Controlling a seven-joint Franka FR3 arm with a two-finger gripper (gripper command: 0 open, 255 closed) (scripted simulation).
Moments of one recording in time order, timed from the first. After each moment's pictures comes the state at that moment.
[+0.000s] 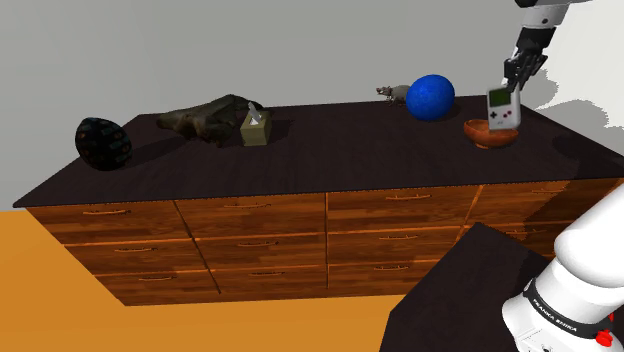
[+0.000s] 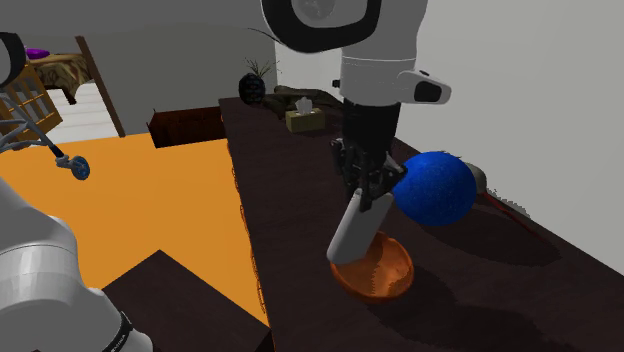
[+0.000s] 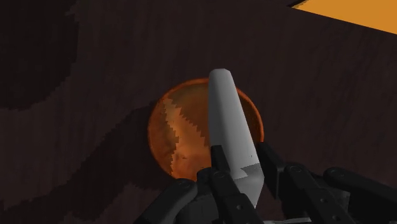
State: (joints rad) arm -0.32 -0.08 -0.52 -1.75 -0.06 1.66 -0.45
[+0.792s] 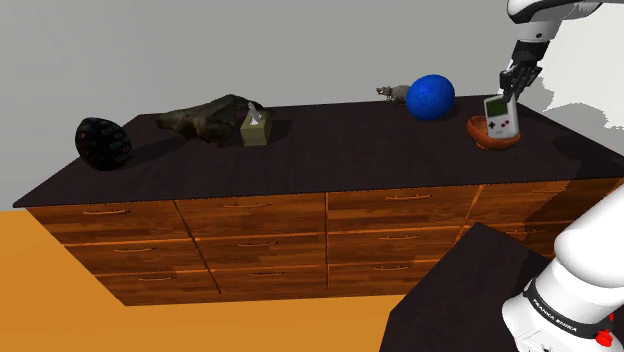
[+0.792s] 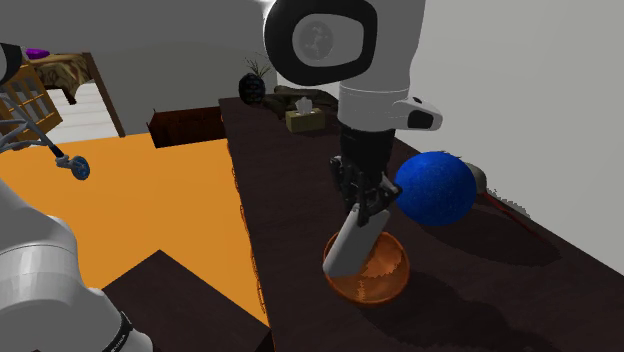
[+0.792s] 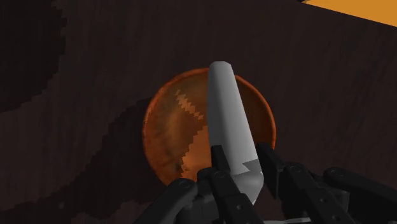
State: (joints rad) arm -0.32 -0.09 -0.52 -1.85 -0.06 1.75 -0.44
